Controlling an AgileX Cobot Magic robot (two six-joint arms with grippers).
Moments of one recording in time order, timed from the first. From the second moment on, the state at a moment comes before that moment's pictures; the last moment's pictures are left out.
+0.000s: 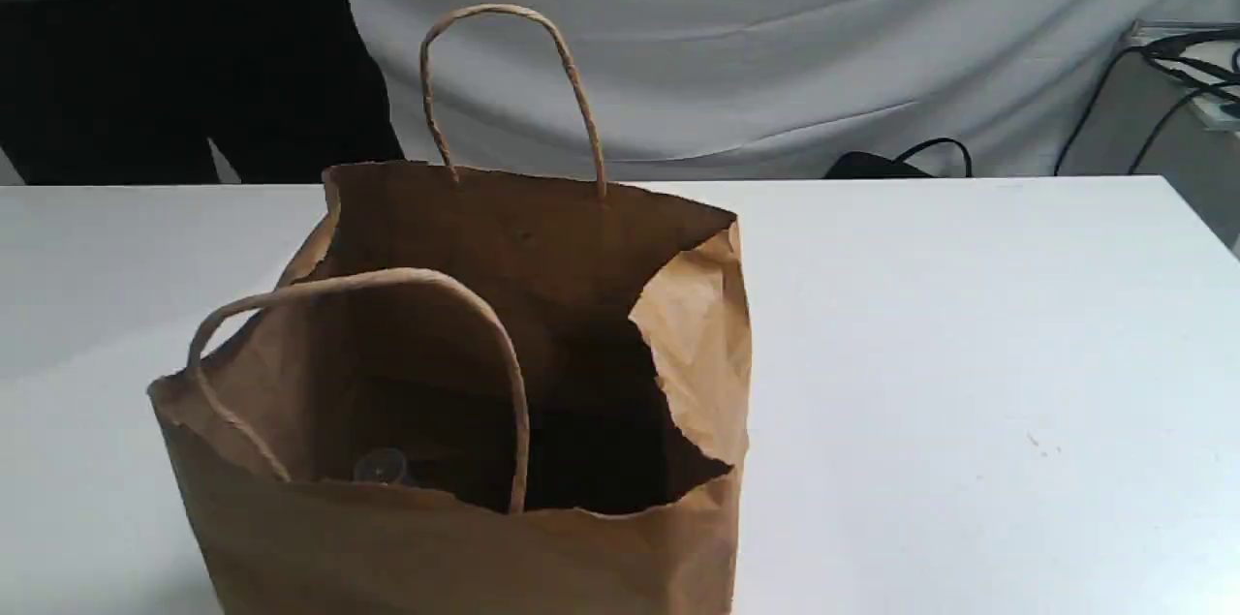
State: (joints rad) left arm -0.13 0.49 -0.49 -0.61 0.44 0.79; right arm -0.03 0.01 -0.04 -0.54 -0.35 0.66
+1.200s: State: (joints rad) left arm -0.13 0.49 -0.49 -0.61 0.44 0.79; right arm -0.03 0.00 0.00 -0.09 0.12 0.19
